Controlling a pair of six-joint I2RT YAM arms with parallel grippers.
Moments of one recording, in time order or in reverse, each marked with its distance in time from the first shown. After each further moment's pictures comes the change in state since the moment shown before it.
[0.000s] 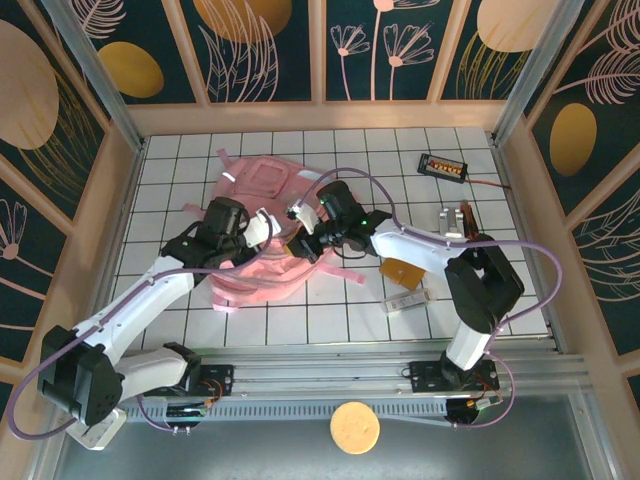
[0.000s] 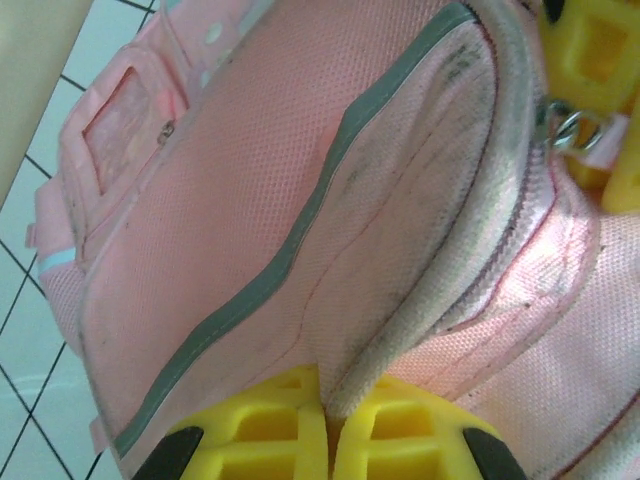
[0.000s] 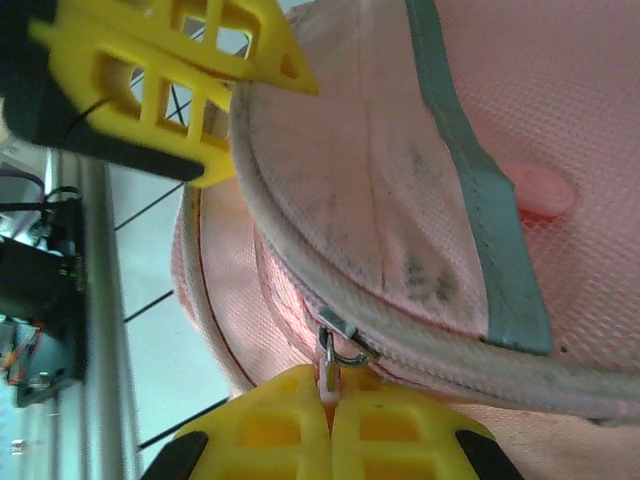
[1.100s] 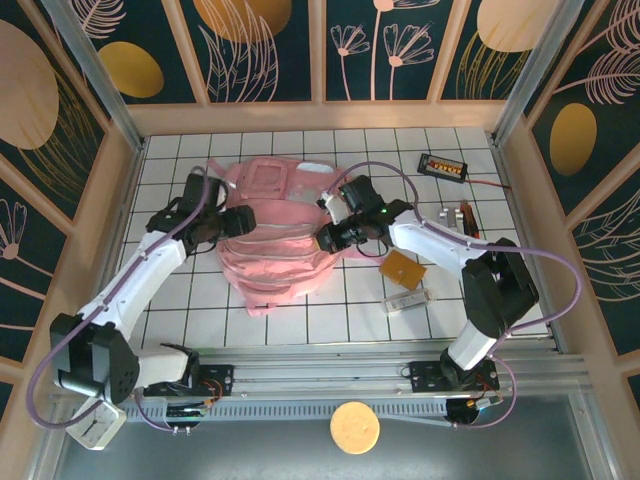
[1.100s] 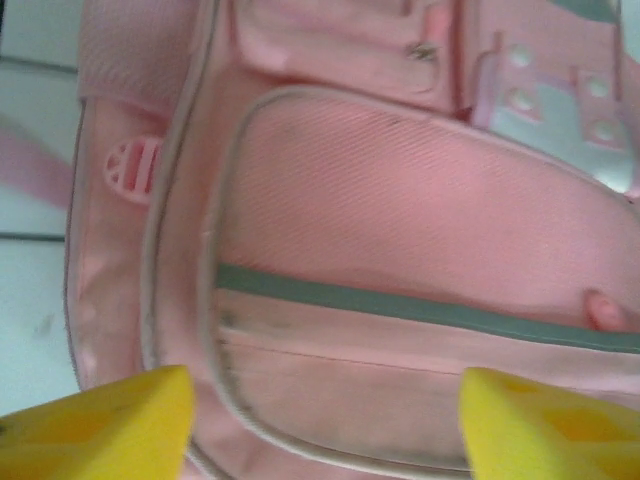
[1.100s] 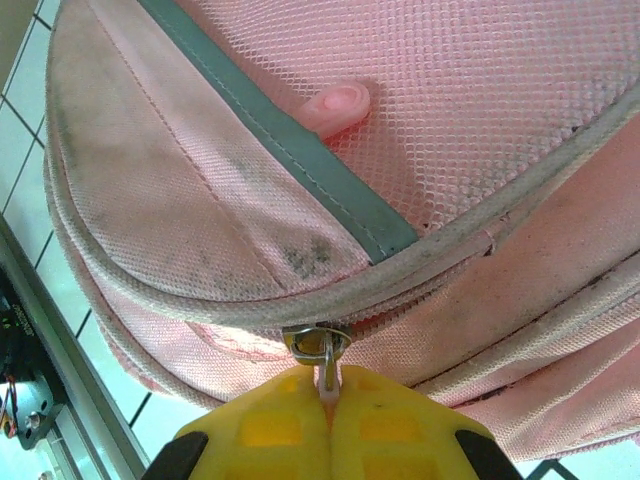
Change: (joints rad) left arm 0.304 0.117 0.136 -0.135 0.205 -1.149; right arm -0.122 -0.069 -0.002 -0.260 0.154 0.192
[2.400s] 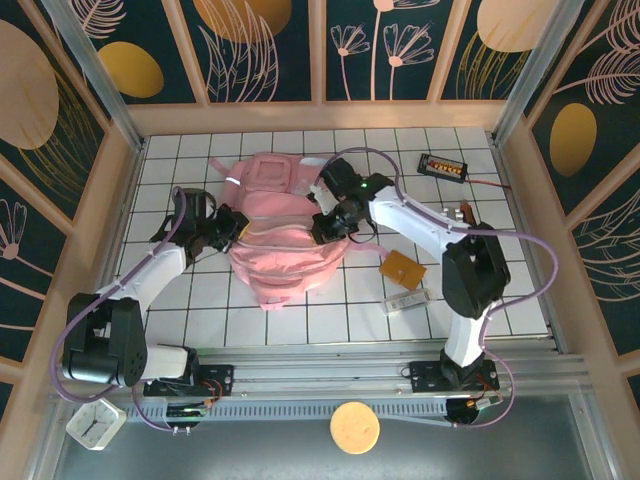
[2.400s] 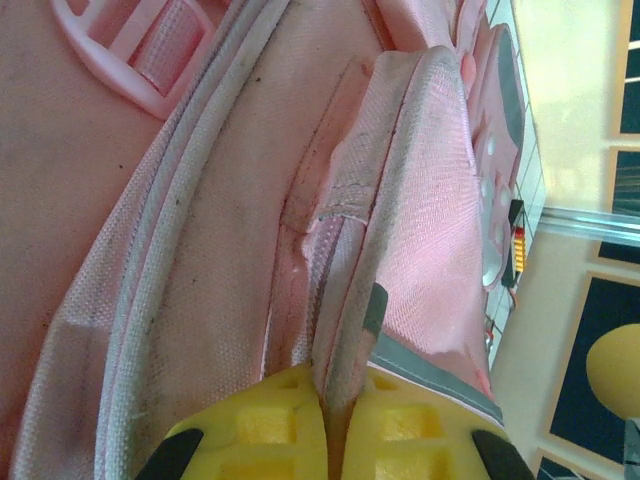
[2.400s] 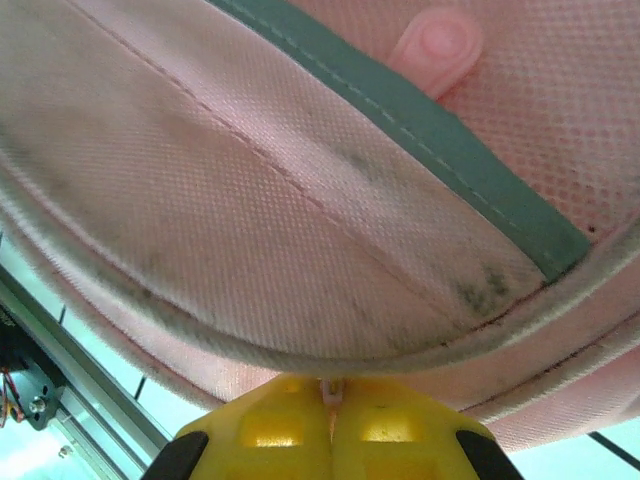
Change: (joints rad) left arm 0.062 0.058 -0.231 0.480 0.286 -0.549; right arm 0.045 0.204 0.375 -0.413 0.081 0.027
